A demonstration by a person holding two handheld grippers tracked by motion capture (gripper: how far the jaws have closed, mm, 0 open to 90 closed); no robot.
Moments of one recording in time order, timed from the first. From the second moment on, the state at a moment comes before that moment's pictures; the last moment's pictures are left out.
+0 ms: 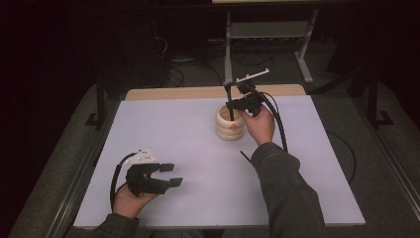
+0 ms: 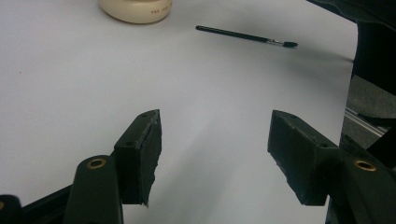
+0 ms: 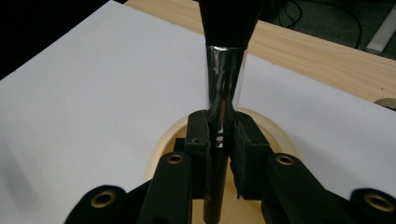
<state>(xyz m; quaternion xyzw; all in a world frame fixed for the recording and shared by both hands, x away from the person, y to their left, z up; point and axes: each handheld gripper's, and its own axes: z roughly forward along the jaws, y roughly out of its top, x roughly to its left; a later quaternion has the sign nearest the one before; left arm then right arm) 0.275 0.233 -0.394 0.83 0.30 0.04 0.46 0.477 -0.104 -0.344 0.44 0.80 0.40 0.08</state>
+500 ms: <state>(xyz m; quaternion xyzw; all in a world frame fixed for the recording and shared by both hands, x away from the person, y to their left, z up) 0.276 0.235 -0.393 0.83 0.30 0.05 0.46 0.459 -0.123 -0.339 0.43 0.79 0.42 0.10</state>
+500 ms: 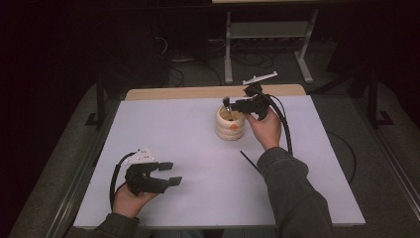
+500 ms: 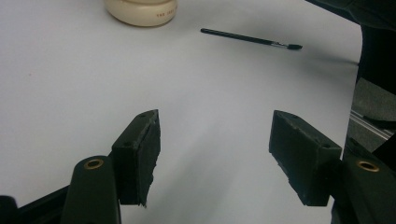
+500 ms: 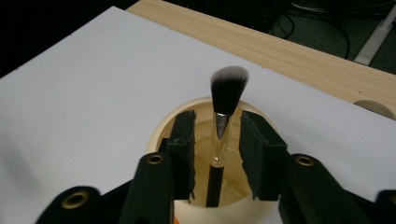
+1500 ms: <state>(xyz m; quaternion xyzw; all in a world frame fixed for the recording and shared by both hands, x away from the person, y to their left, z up) 0.278 0.234 -0.395 0.83 0.31 0.05 0.47 0.411 -0.167 -0.339 0.41 0.80 0.43 0.07</state>
